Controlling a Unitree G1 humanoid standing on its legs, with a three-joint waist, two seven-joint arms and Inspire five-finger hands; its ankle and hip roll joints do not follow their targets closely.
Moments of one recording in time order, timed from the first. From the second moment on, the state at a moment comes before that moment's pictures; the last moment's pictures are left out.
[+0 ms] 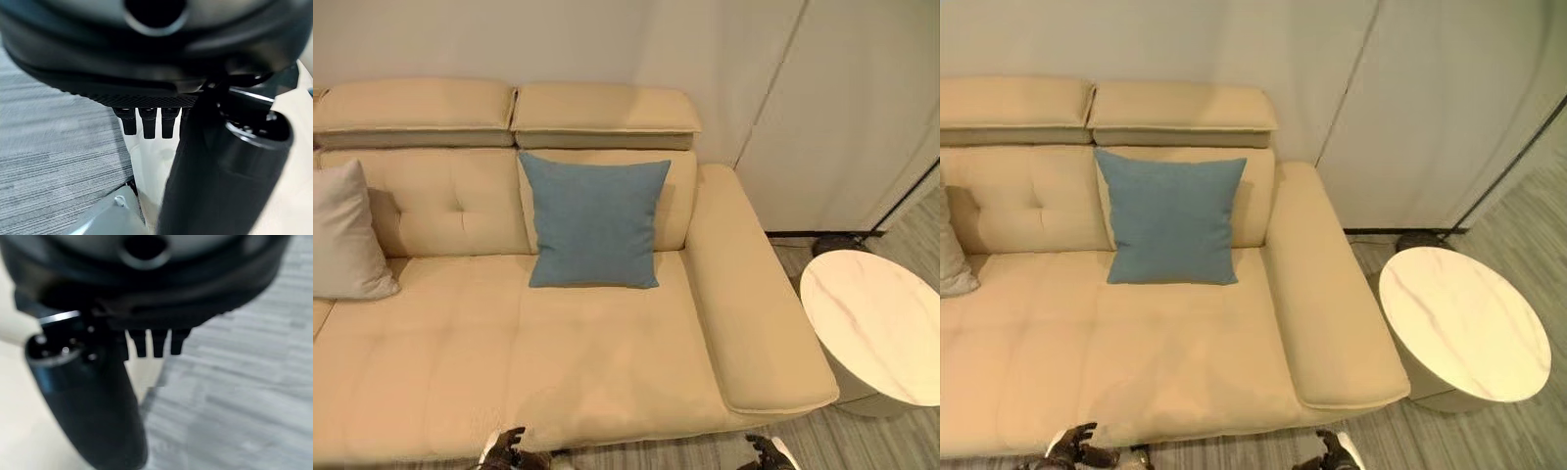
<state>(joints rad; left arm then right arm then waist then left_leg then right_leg) -0.02 0.31 -0.15 1.18 -0.05 -0.07 0.16 0.04 -0.30 0.26 1.17 -0.12 -0.06 -0.20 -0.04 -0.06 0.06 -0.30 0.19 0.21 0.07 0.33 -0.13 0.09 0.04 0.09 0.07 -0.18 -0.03</state>
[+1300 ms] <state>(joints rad) 0.09 0.29 -0.15 1.30 -0.03 -0.03 0.12 0.06 -0.29 0.23 1.25 -0.10 -0.04 -0.18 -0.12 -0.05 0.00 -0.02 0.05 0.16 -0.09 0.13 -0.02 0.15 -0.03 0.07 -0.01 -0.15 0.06</state>
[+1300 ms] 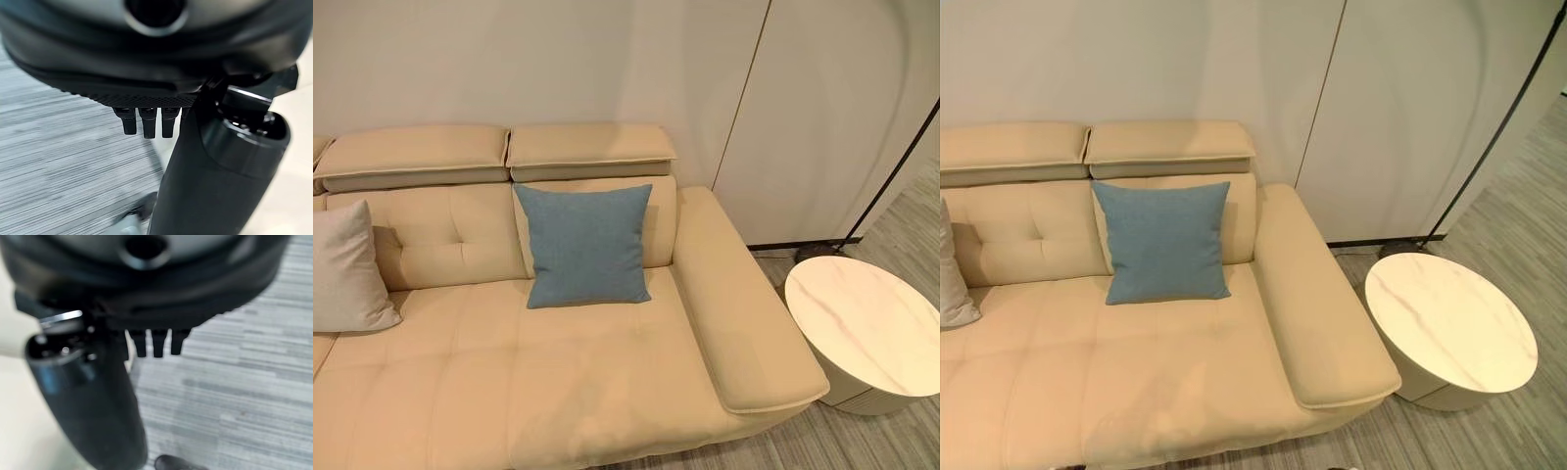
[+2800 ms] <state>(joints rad) -0.02 0.26 -0.16 1.28 -0.02 -0.04 0.14 -0.03 -0.25 0.21 1.29 -0.08 -0.03 -0.20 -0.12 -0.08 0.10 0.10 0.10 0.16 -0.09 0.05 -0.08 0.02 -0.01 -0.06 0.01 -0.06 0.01</state>
